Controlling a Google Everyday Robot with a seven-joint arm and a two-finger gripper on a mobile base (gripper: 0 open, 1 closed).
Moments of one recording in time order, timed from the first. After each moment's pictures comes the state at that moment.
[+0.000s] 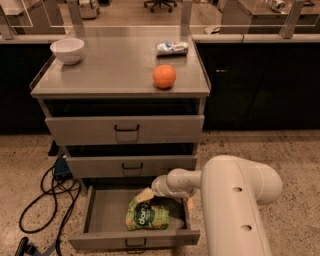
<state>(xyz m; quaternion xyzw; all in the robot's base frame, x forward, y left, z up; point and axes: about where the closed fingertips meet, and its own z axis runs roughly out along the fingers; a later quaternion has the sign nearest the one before) 0.696 0.031 0.285 -0.36 0.86 0.19 0.31</state>
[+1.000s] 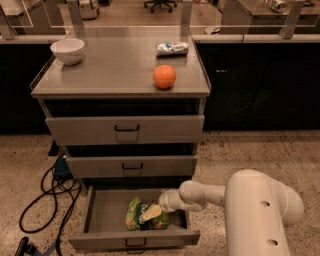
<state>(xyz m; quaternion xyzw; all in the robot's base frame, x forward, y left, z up) 0.618 0.019 0.259 -0.40 0.83 0.27 0.27</state>
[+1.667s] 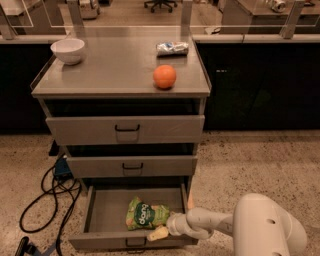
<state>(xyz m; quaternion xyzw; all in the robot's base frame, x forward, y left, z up) 0.567 -0.022 0.153 -0.33 0.87 0.26 0.27</state>
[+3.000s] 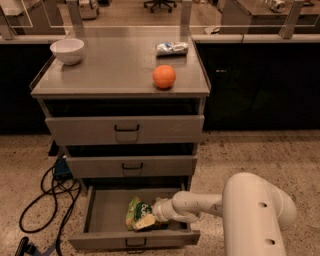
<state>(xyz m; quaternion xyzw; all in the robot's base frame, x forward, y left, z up) 0.596 0.046 0.232 -0.38 0.84 0.27 0.28</state>
